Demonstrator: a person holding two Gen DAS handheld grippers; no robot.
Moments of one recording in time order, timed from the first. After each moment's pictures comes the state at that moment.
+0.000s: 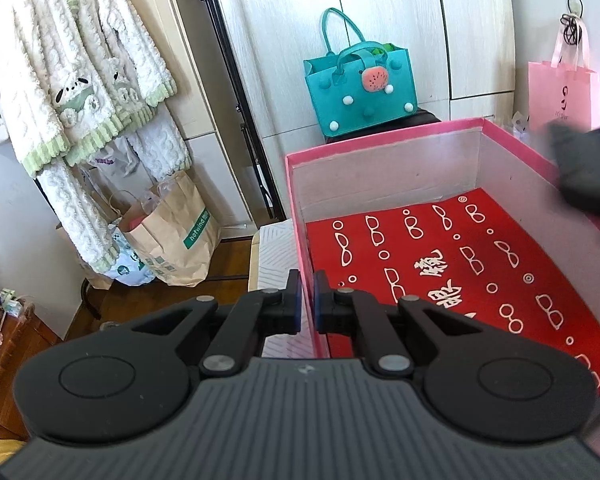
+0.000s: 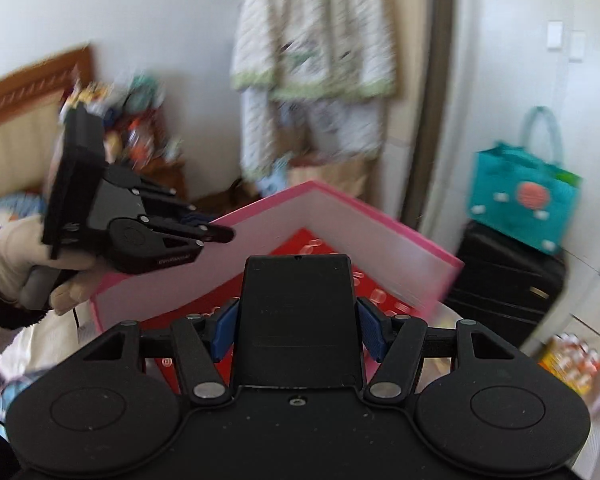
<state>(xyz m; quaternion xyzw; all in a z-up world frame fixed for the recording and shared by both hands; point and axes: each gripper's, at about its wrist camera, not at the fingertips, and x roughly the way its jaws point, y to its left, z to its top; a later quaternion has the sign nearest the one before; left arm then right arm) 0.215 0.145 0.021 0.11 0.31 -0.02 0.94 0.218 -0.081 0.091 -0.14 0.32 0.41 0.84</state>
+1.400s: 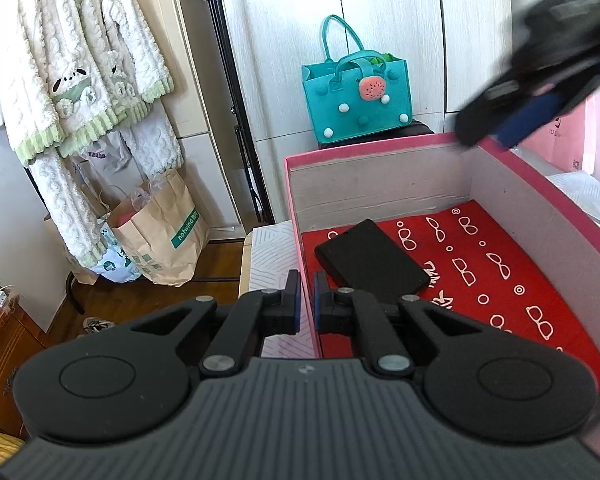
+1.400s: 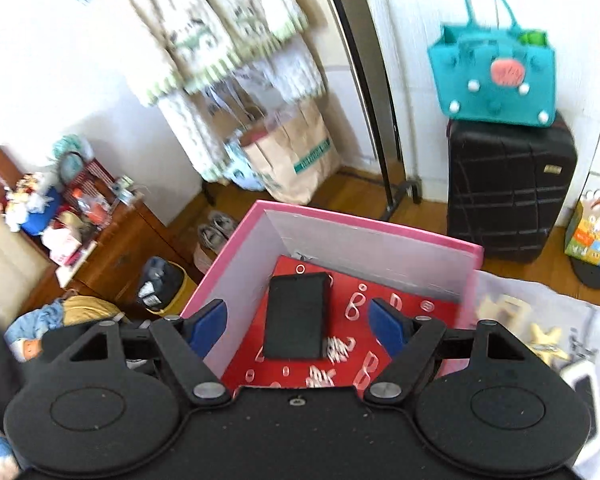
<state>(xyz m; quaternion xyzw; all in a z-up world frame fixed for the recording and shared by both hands) 0.215 0.149 0.018 0.08 0.31 -0.03 0.95 0.289 -0.079 0.097 0.05 0.45 0.31 0.83</state>
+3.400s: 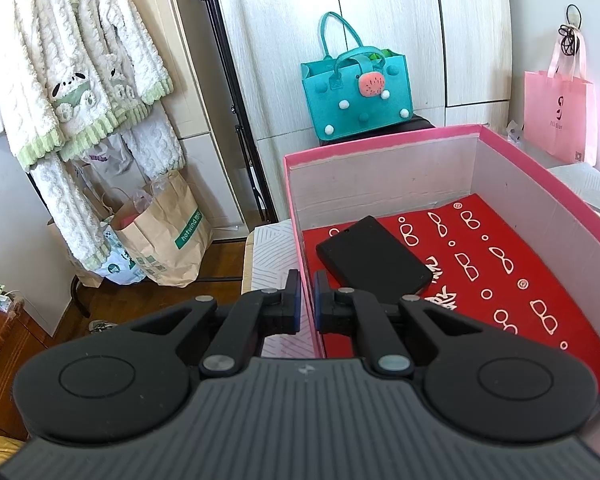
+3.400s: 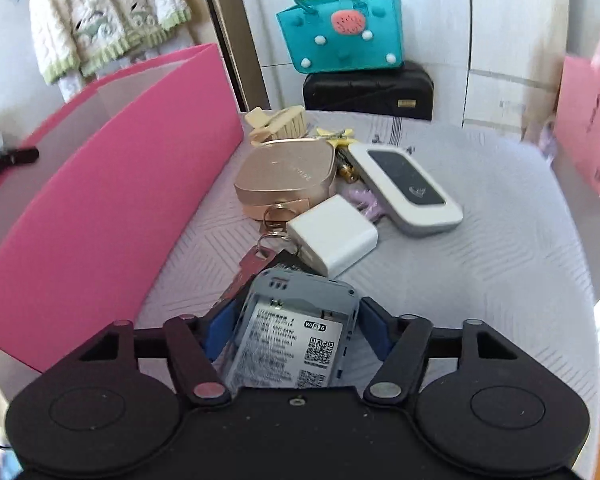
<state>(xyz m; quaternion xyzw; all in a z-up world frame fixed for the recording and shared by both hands) 0.214 0.148 0.017 0.10 0.31 -0.03 0.95 0.194 -0.214 -0.034 0.01 0.43 0.17 0.88</state>
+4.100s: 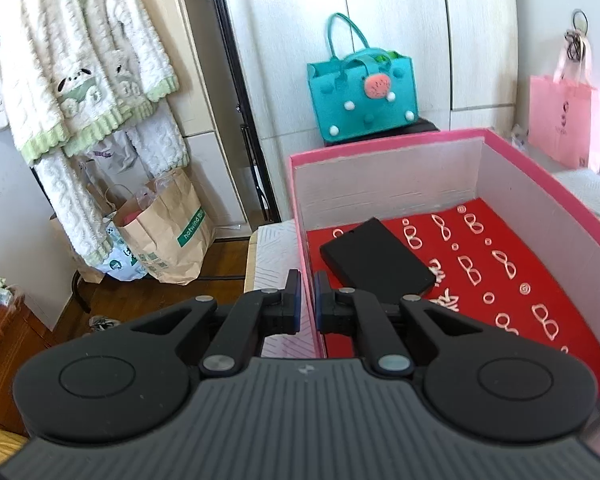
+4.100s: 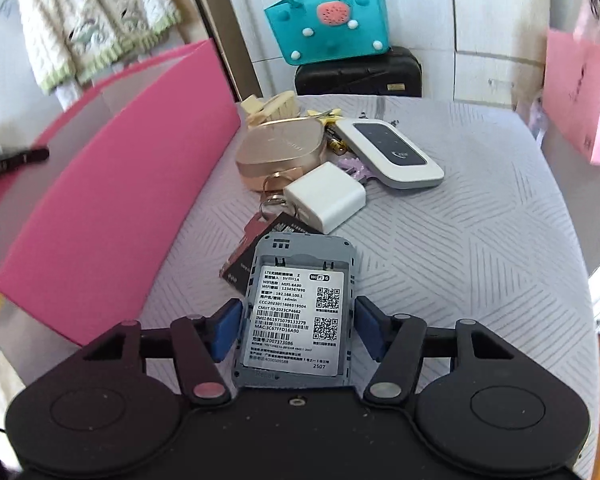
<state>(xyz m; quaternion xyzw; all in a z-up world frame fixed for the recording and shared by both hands) 0.214 0.148 0.019 0.08 0.31 -0.03 0.95 0.170 -0.236 -0.034 0.06 0.46 0.16 0.87</state>
